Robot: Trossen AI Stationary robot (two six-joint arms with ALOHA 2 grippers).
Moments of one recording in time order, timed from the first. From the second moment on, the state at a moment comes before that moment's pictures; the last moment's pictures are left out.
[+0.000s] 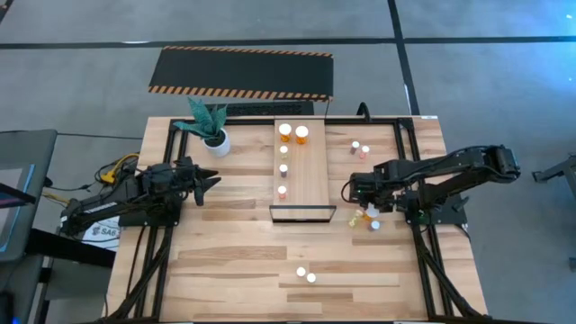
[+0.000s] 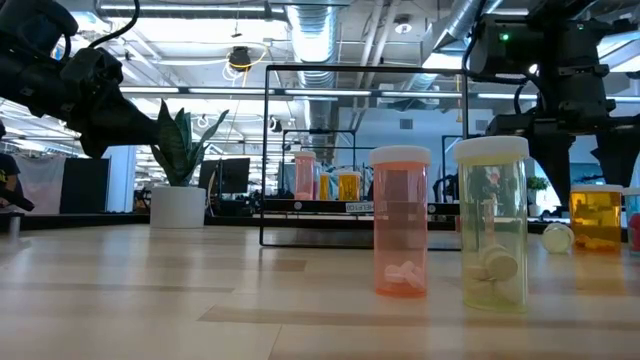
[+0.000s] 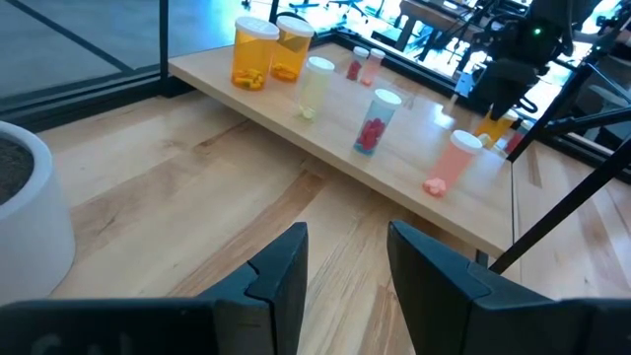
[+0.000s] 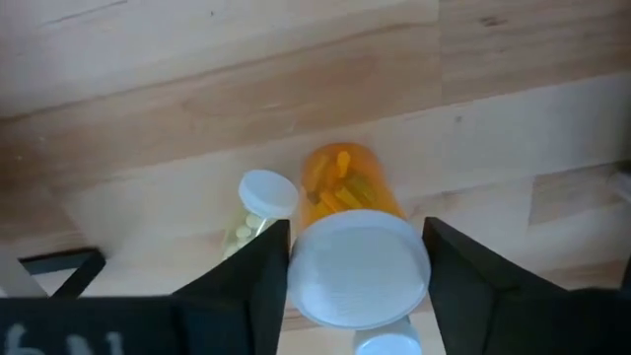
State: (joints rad) left arm 0.30 0.01 0.13 -0.42 -0.07 -0.35; right arm -0.04 1.25 0.71 -0.95 -0.16 1.76
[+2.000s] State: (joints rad) left arm 0.30 0.01 0.13 -0.42 -0.07 -0.35; right arm -0.51 1.83 1.61 -1.29 -0.04 0.85
